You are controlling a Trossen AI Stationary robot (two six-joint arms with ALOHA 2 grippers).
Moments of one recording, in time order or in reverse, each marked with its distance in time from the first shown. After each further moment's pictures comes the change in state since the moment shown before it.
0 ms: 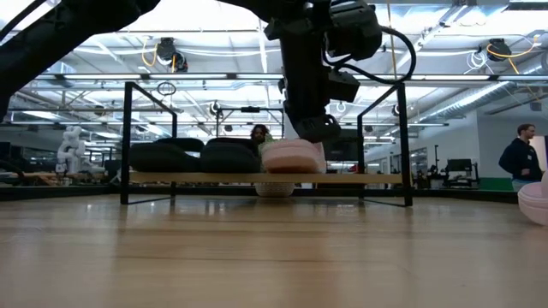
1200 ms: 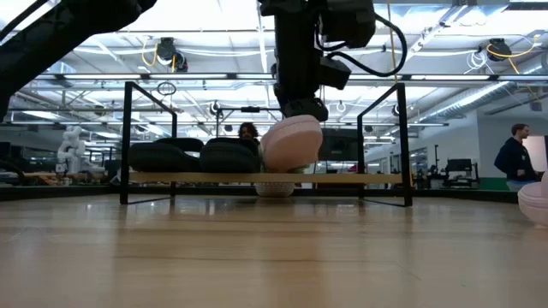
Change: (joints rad) left arm -0.007 0.000 0.116 -0.224 -0.004 -0.058; right arm 0.000 0.000 0.000 0.002 -0.001 0.007
